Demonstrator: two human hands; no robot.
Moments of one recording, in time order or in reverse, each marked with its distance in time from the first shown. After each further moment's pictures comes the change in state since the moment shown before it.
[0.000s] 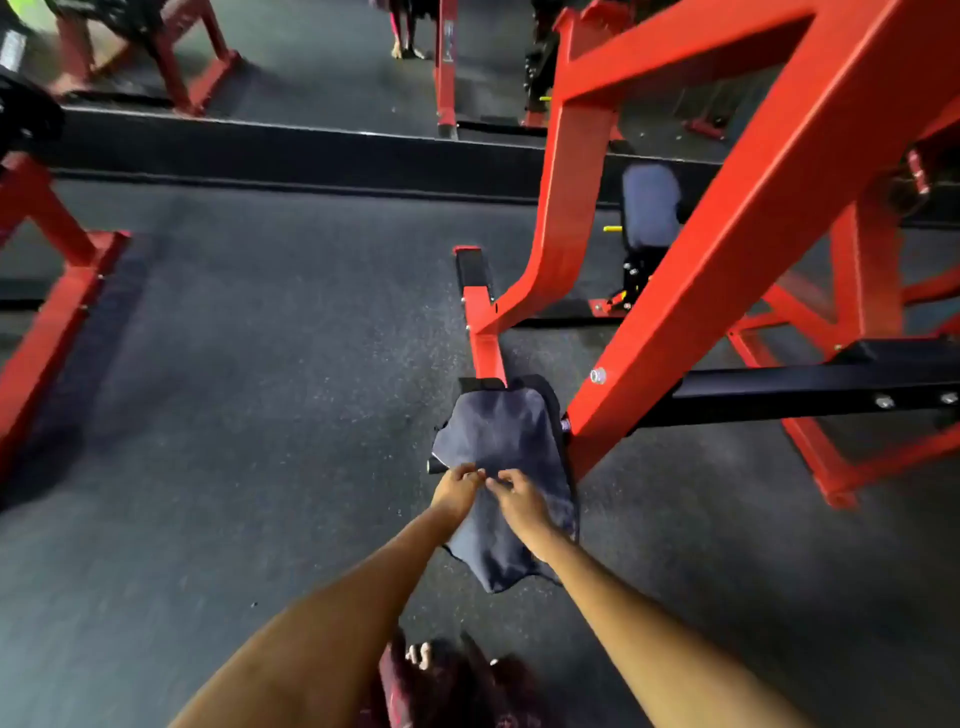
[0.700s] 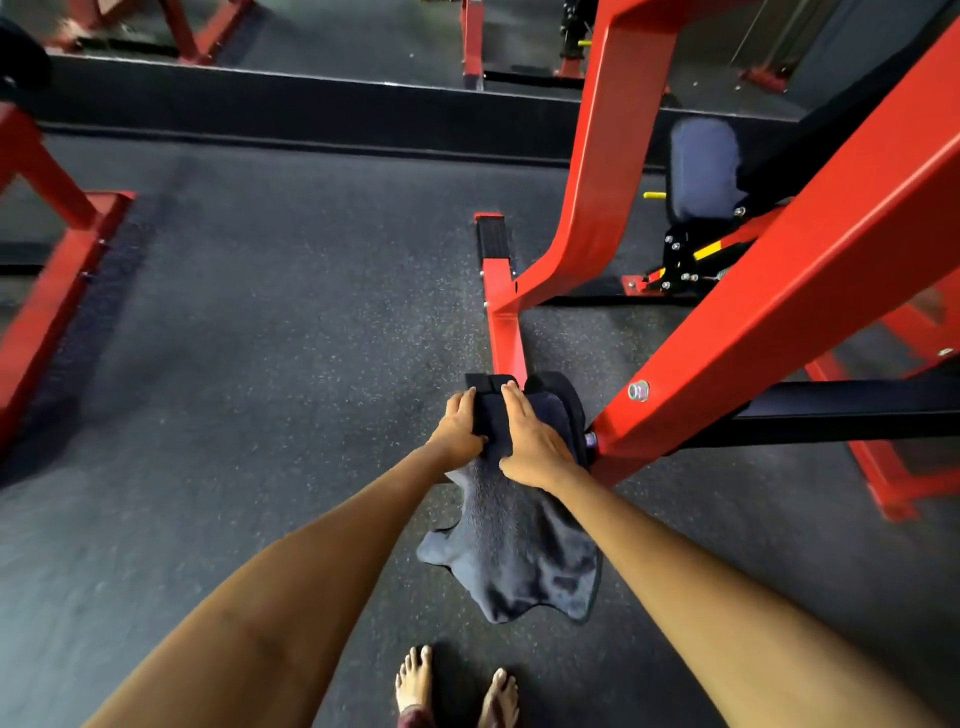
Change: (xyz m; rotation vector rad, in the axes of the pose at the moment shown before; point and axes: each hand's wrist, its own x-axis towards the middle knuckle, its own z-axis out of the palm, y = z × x) left_hand 0.117 0.041 -0.020 0.561 -0.082 0.159; right_hand 0.126 -0.020 -0.028 -0.520 -0.241 -0.300
